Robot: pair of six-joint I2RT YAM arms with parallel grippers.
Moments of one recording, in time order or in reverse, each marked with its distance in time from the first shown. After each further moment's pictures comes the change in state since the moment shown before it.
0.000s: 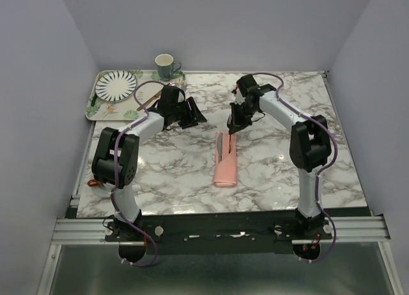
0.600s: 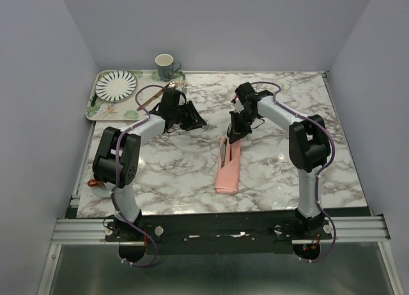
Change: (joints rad) left arm -0.010 0.002 -0.053 0.055 0.022 -0.060; right arm 0.013 0.000 -0.098 -0.010 -0.034 0.022
